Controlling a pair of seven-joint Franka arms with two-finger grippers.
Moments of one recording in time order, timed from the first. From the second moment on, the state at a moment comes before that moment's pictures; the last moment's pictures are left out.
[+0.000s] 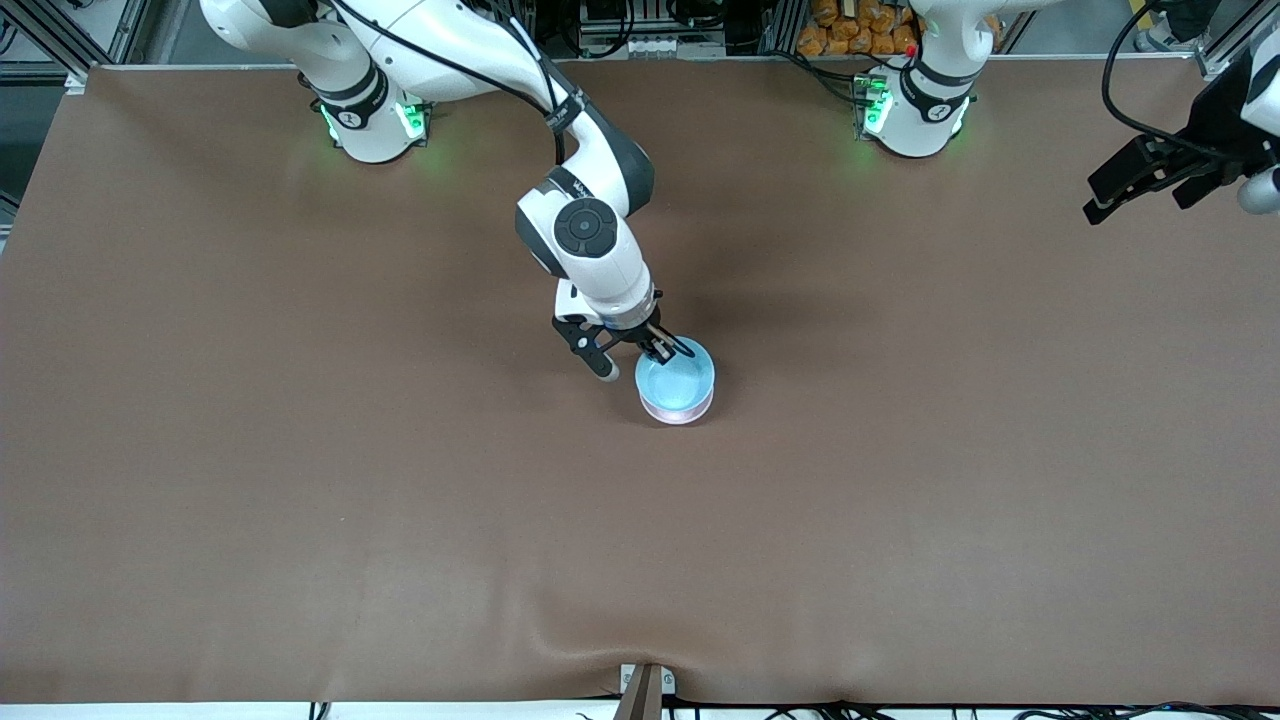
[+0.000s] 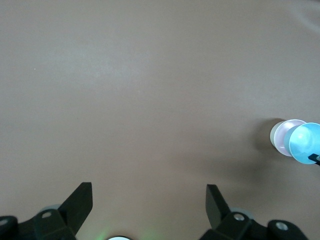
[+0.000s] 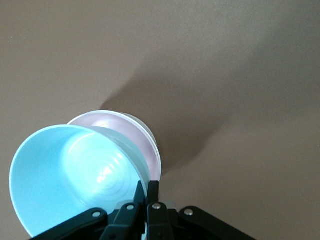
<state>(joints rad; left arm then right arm) 0.08 -0.13 -0.17 -1.59 -0.03 1.51 -0.28 0.78 0.65 0.00 -1.59 0.15 2.40 1.55</state>
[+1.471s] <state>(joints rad) 0.07 -0.07 -0.14 -1.55 0.00 1.53 -0.25 0.62 0.55 -0.02 -1.51 0.14 2.15 1.36</state>
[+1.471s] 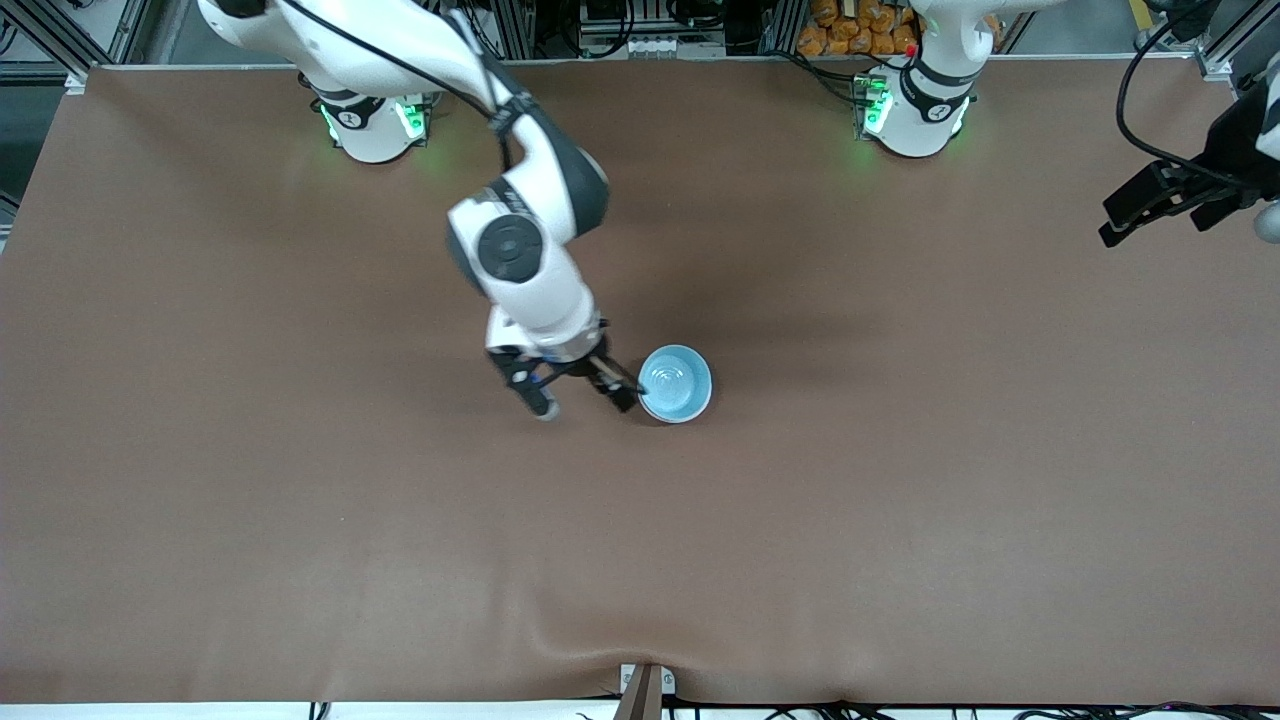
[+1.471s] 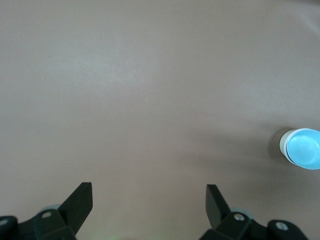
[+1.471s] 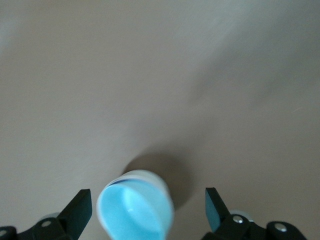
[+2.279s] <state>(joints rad) 0.08 -0.08 -0.12 -1.55 0.00 1.53 -0.20 0.22 0.28 -0.03 -1.58 0.14 1.78 0.66</state>
